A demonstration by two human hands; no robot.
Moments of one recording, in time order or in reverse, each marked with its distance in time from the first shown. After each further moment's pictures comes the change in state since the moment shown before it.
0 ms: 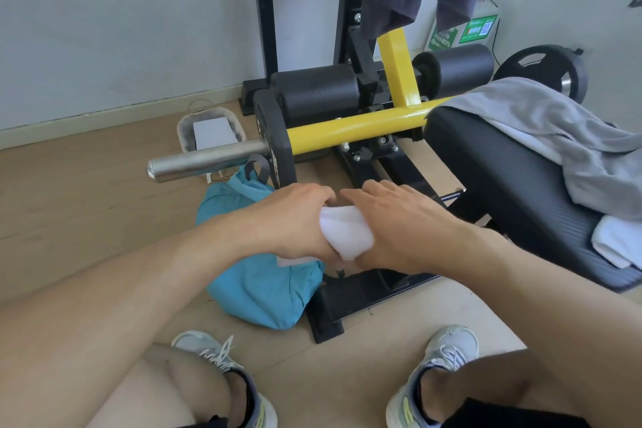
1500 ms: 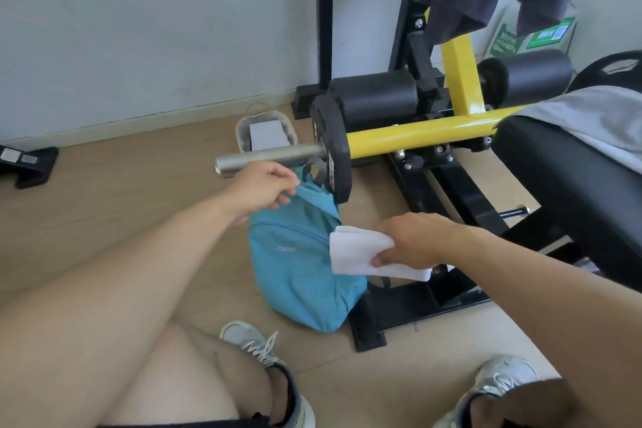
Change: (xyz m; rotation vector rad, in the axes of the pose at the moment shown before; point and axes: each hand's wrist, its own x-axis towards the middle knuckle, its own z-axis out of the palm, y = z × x) left_hand 0.002 -0.140 0.005 -0.871 0.364 -0.458; right_hand 0.068 -0.005 0.050 0.088 -0.361 0.058
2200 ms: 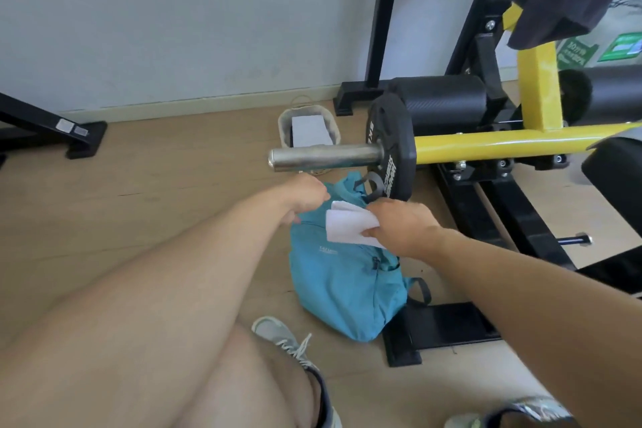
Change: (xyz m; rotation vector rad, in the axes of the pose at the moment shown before) left_hand 0.018 -0.026 -0.023 0.052 -0.060 -0.308; right_hand 0.113 -0.072 0.001 -0.011 0.305 -0.086
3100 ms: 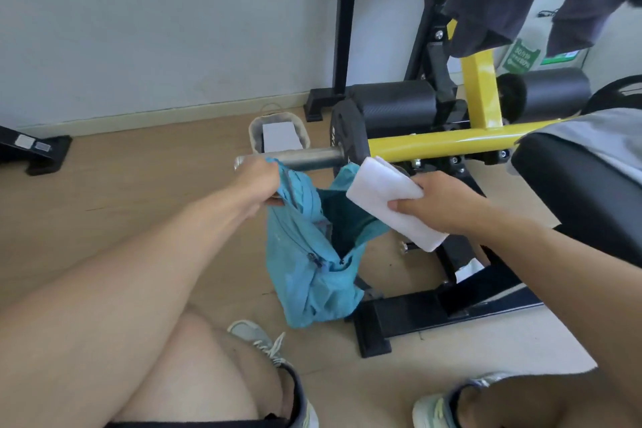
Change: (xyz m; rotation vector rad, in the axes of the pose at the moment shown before) left_hand -0.025 0.022 -0.006 -0.260 0.259 0.110; right_hand -0.095 0.054 -0.082 0.491 0.060 0.285
